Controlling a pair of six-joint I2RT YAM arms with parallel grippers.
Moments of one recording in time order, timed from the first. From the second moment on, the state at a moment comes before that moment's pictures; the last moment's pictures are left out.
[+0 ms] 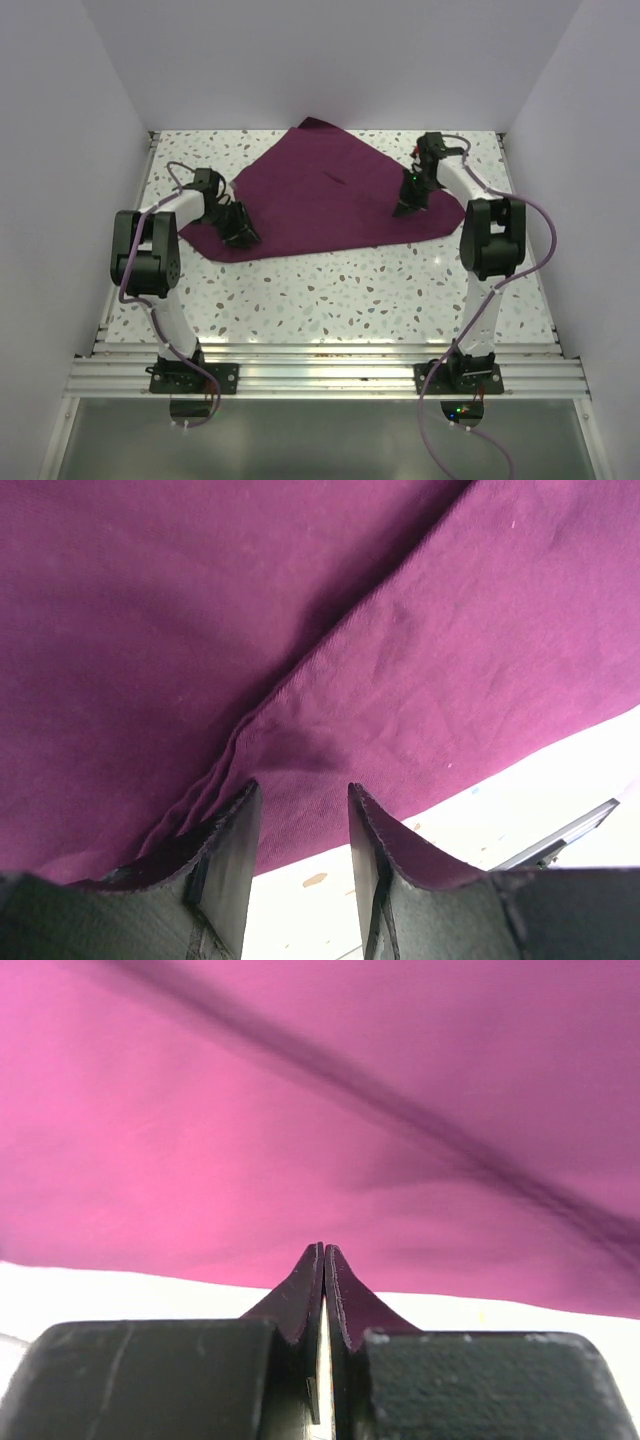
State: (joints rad) left arm -0.03 1.91 1.22 -0.58 0.47 -0.42; right arm 0.09 2.10 1.69 -0.87 -0.24 0.39
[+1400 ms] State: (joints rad) left arm 0.29 1.75 1.24 -0.64 0.20 -0.43; right arm 0.75 2.45 2.10 -0.75 -0.23 0.61
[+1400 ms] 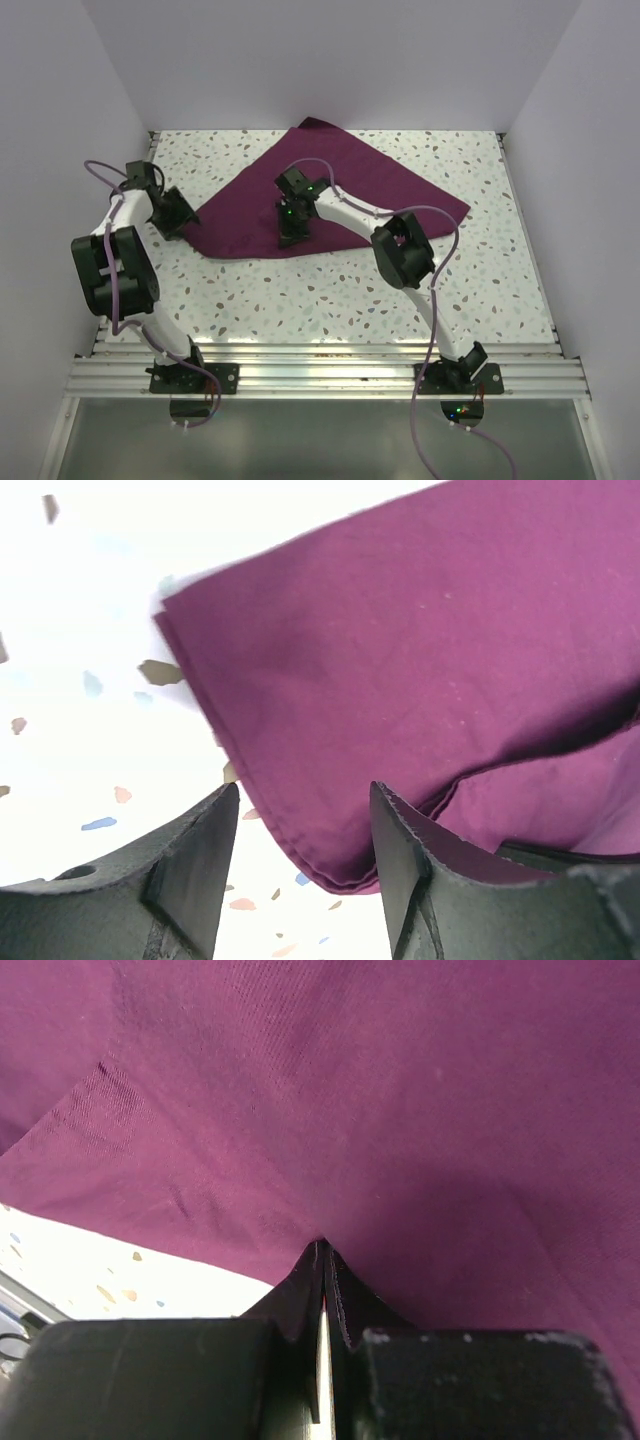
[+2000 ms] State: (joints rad) left arm 0.36 1.79 1.24 -0.65 0.20 -0.44; right arm 0.77 2.46 2.18 -0.75 -0.24 0.64
